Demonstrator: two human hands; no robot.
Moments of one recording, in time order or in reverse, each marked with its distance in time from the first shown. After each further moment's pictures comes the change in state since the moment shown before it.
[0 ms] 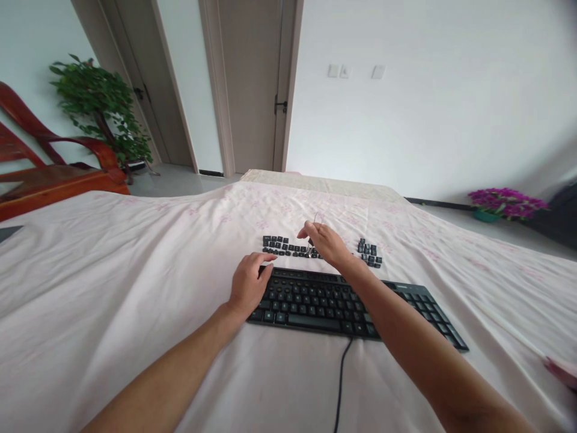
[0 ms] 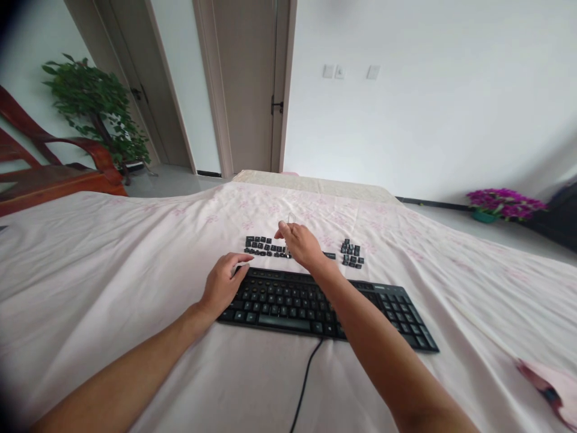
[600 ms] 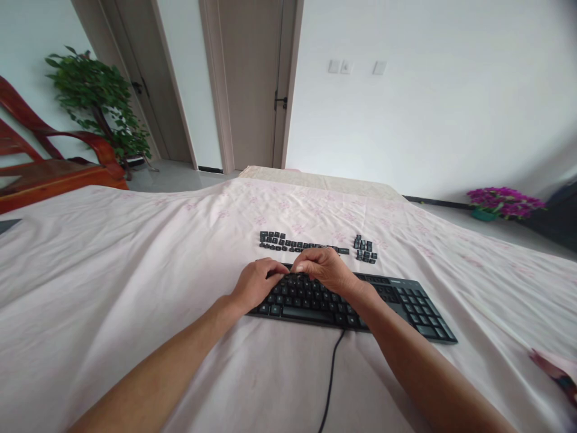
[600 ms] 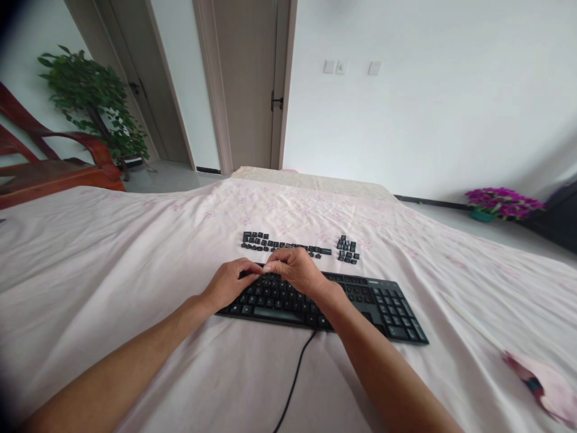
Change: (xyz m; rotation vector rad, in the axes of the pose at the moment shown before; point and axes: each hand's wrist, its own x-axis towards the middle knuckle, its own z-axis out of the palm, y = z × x) left_hand -0.003 0.019 0.005 -0.083 -0.317 -0.025; right_hand -0.062 0.001 0.010 0.423 -0.227 -0.107
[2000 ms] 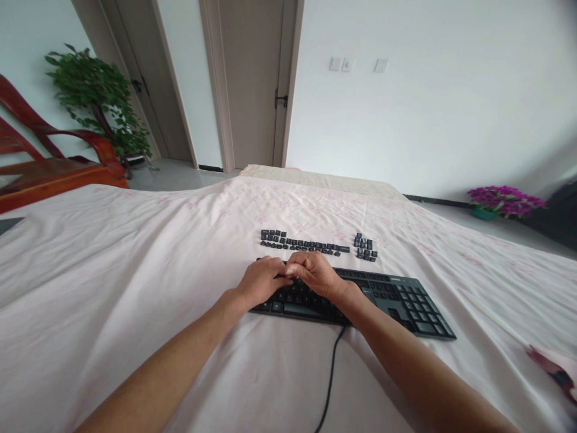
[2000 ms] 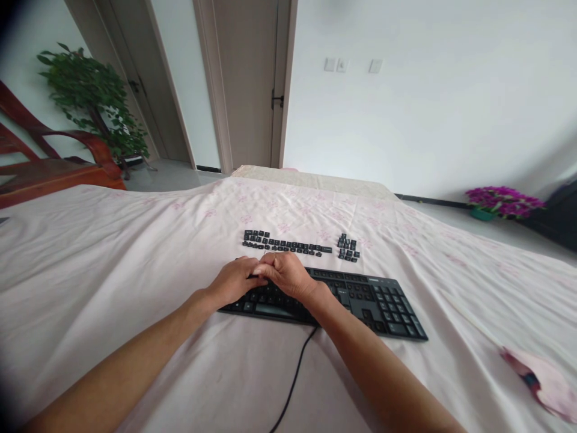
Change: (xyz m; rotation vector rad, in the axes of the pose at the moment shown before) left_hand 0.006 0.005 0.000 0.332 -0.175 0.072; right_hand 0.005 0.006 0.022 -0.172 -0.053 -0.168
